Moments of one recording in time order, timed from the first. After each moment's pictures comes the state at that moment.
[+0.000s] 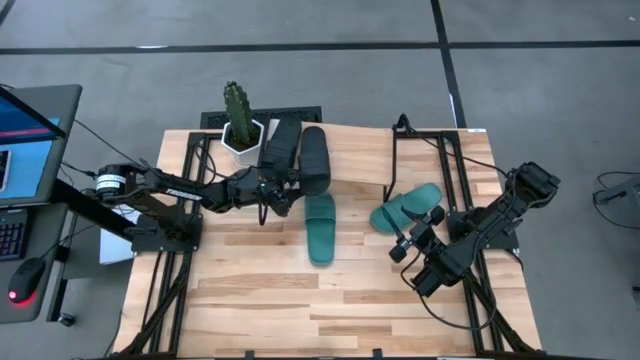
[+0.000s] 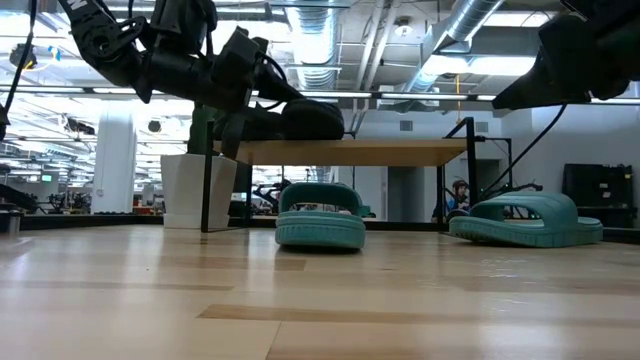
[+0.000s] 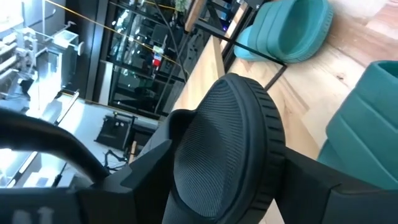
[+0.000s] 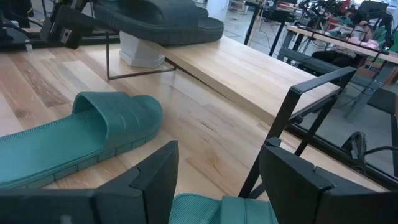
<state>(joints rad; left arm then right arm) 0.20 1.44 0.52 0.80 -0.10 1.16 0.75 1.49 0.76 -1.11 1.31 1.60</state>
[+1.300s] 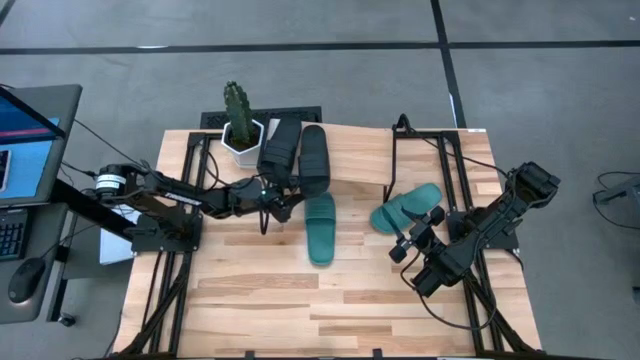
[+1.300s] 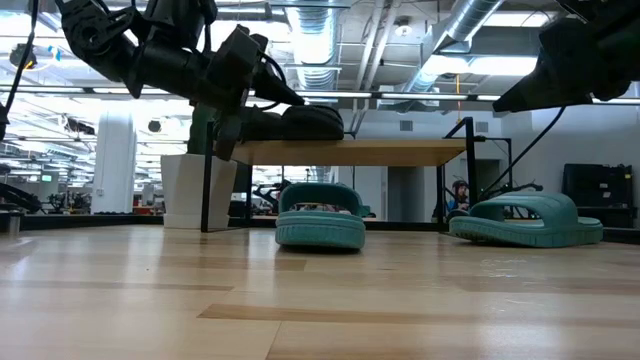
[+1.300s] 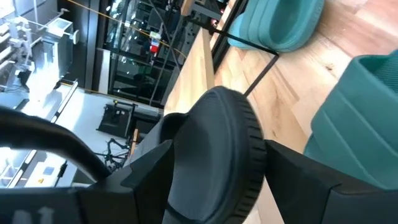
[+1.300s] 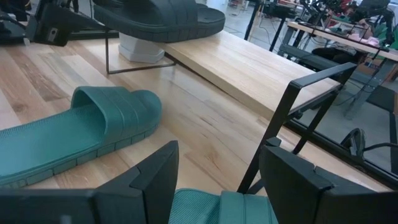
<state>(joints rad) 0.10 1.44 0.52 0.76 -0.25 1.16 0.75 1.49 0.76 -1.11 1.29 1.59</state>
